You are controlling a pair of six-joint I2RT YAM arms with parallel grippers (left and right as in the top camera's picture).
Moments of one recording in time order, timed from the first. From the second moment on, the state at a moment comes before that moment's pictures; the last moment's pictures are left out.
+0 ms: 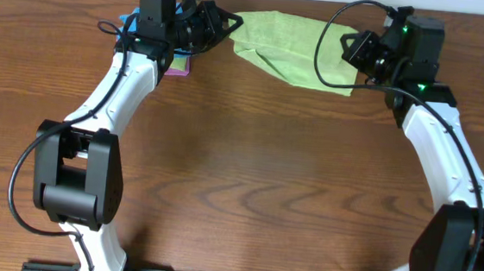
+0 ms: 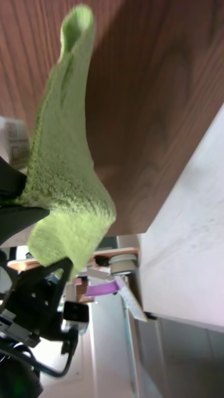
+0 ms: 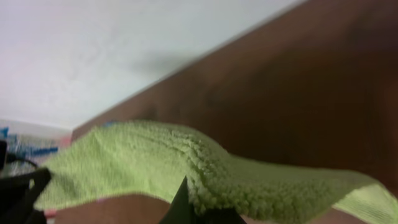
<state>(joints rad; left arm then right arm) -0.16 1.95 1.50 -0.01 0.82 -0.90 0.03 1.71 1.31 -0.21 -0.44 0.63</state>
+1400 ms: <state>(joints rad) -0.34 1.55 1.48 -1.14 0.48 -0.31 0.18 1.08 1.09 -1.13 -0.27 0.36</state>
